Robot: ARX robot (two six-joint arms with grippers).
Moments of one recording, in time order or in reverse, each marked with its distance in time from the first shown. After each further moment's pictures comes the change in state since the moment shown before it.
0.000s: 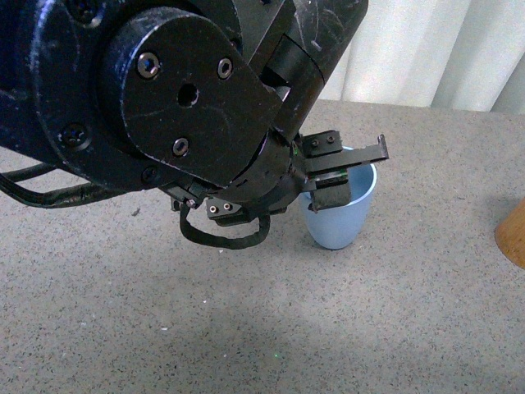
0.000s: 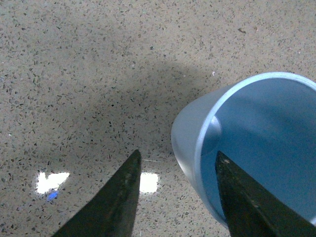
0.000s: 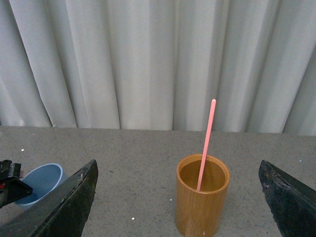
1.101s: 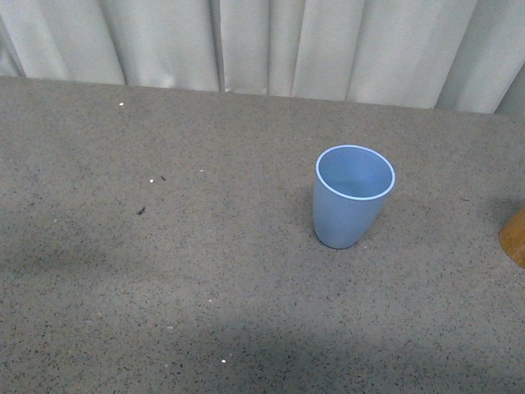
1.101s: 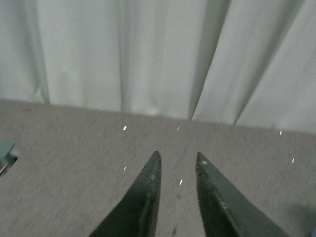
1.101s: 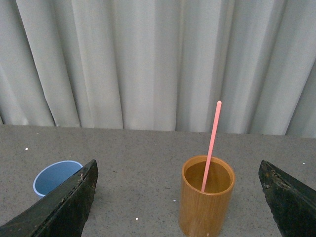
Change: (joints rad) left arm 0.559 -0.782 -0.928 0.901 0.089 0.630; right arm 0.000 0.000 0.000 0.000 -0.001 0.000
